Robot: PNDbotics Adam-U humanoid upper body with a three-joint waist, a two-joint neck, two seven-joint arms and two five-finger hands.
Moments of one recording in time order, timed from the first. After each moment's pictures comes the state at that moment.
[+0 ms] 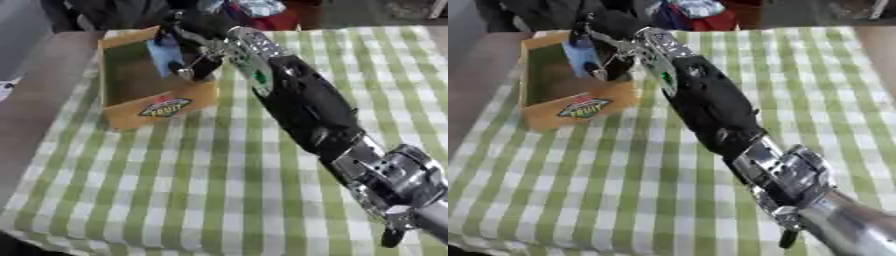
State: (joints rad) left arm -0.51 0.20 -0.04 -1.98 0.17 0.00 0.20; right arm -1.07 -0.16 0.28 -0.89 1.06 -0.37 0.16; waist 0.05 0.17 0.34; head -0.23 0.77
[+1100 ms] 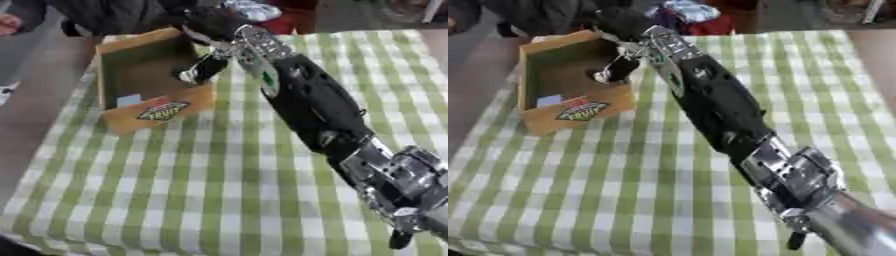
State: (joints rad) left arm -0.49 0.20 -0.04 -1.98 0.17 0.00 0.21; right arm -1.07 -0.23 0.23 -0.93 0.94 -0.35 0.11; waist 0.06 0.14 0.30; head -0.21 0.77
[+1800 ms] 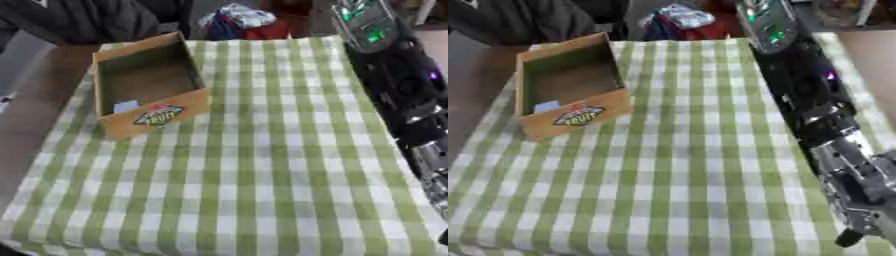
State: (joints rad) left arm -0.45 0.21 -0.02 -1.98 0.15 0.01 0.23; right arm -1.00 -0.44 0.05 -1.07 0.03 -0.10 0.01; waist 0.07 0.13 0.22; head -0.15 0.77
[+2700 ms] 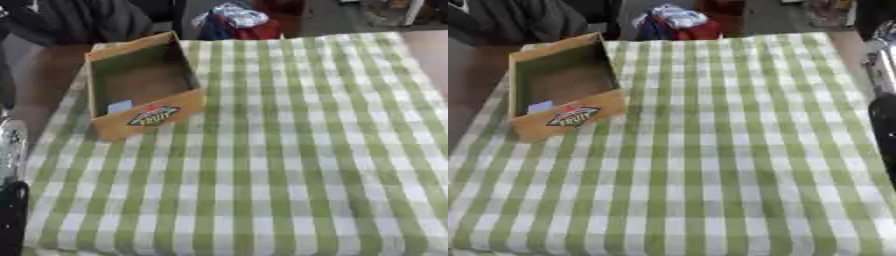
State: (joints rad) left arm -0.41 0.23 0.02 -1.98 0.11 0.01 0.31; right arm -0.55 -0.56 -0.02 -1.71 -0.42 -0.08 -0.17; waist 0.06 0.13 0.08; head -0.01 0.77
